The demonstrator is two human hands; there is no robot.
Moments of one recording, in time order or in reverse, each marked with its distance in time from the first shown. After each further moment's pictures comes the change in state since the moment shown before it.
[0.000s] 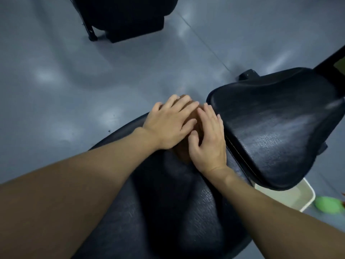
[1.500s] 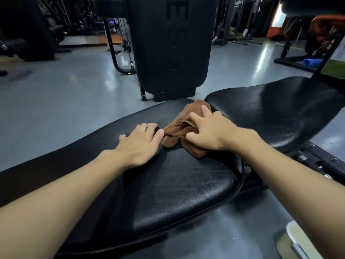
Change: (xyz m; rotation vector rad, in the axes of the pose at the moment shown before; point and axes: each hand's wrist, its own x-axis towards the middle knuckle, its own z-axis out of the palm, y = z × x) left_hand -0.158 0.095 0.021 -0.083 0.066 -0.636; right_hand -0.032 0.038 -0.072 -0.523 -0.532 -0.388
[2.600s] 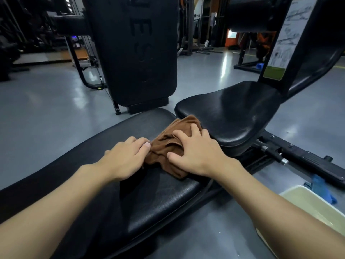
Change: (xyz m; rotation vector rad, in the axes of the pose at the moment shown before) left_hand -0.014 0.015 -0.011 -0.066 -0.100 0.166; right_hand -0.082 -0.022 0.007 0.138 0.144 0.214
